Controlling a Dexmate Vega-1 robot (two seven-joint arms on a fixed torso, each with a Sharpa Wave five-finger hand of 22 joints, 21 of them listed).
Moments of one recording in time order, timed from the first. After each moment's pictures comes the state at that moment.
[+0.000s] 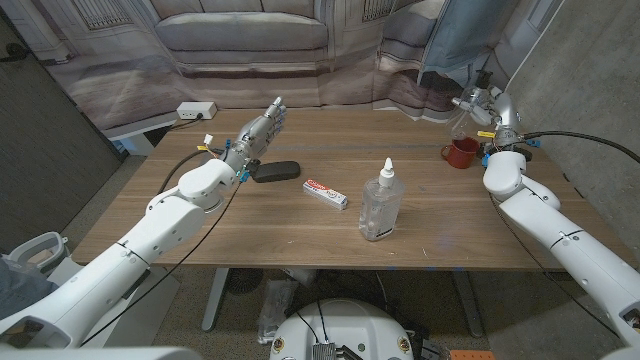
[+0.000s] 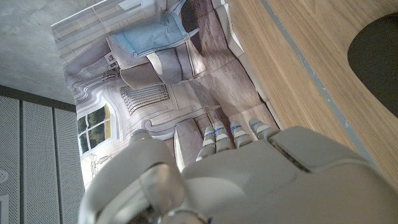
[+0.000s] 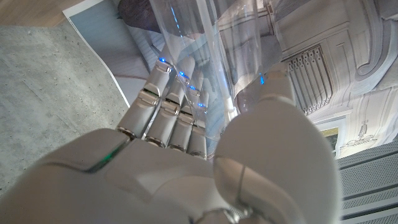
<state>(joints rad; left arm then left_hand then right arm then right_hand) 0.98 0.76 0.31 -1.88 -0.66 0.04 0.12 0.44 0.07 -0.07 0.09 0.28 0.00 0.05 0.20 0.18 0.00 0.01 0.21 0.19 -0.06 0.02 0.19 0.18 -0.11 -0.03 0.21 0.18 -0.87 -0.70 -0.28 -1.56 -0.02 -0.02 -0.63 0.86 -0.03 0.10 -0.14 0.19 0.53 0.02 0.43 0.28 0.76 -0.06 0.41 0.21 0.92 -0.12 0.29 0.28 0.90 -0.12 0.50 0.20</state>
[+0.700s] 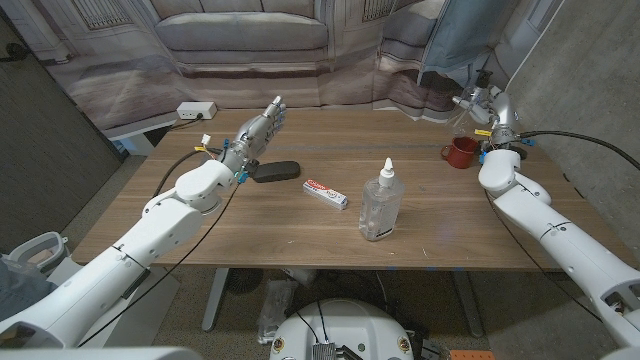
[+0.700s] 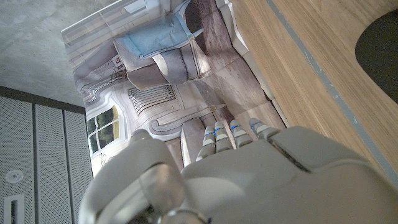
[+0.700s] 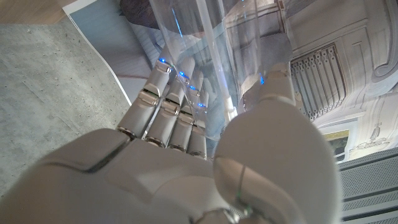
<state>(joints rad) 1.00 0.77 0.29 -1.90 -0.64 0.00 0.11 0.44 0.07 -0.07 0.09 0.28 0.01 0.05 0.20 0.18 0.01 0.01 0.21 0.19 -0.06 0.02 0.19 0.18 -0.11 -0.03 0.21 0.18 -0.79 -0.66 -0.33 -1.43 -0.03 0.04 -0.66 0.86 -0.03 0.10 -0.14 0.19 0.53 0.02 0.42 0.28 0.76 -0.06 0.40 0.21 0.92 -0.12 0.28 0.28 0.90 -0.12 0.50 0.20</state>
